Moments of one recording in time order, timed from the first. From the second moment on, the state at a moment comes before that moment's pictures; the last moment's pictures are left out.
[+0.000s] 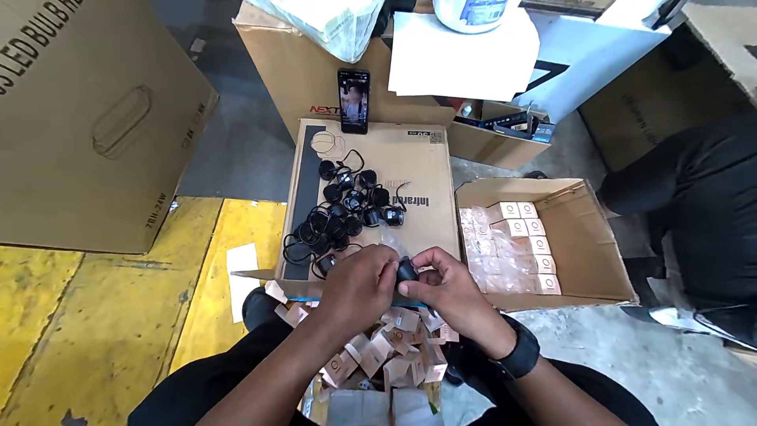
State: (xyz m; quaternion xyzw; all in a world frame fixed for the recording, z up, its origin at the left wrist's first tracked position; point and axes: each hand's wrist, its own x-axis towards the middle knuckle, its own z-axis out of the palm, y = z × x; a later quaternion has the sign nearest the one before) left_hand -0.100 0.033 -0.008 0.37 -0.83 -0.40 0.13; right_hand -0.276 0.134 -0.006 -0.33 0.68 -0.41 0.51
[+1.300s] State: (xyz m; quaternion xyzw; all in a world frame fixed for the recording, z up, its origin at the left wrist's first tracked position) left_hand -0.104 0.030 -0.002 0.38 -0.52 -0.72 0.24; right_hand -0.284 0.129 -0.026 -0.39 0.63 -0.39 0.54
